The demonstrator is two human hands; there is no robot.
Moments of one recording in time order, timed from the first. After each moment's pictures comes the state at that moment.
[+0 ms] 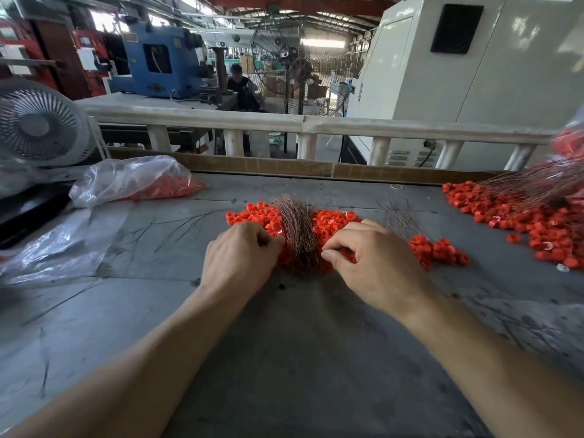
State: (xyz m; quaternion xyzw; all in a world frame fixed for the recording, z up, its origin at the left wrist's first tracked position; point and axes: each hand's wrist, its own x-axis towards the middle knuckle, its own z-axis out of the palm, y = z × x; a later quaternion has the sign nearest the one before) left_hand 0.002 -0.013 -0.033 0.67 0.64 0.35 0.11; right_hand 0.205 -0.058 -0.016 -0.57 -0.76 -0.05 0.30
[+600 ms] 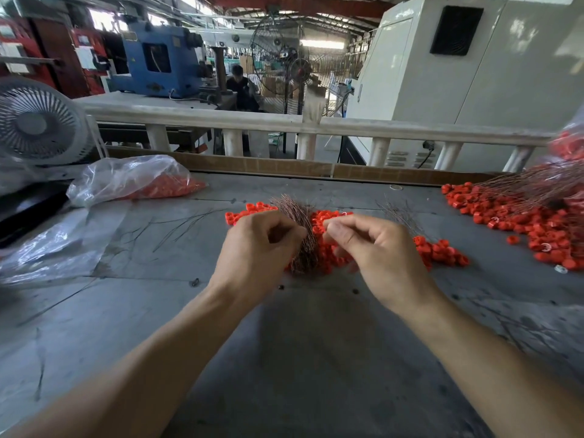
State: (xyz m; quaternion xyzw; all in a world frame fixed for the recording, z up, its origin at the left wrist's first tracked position) left_hand 0.013 -0.031 -0.017 0.70 0.49 0.47 0.22; right_hand 0.200 -0.060 -0.013 -0.52 -0.63 0.24 0.52
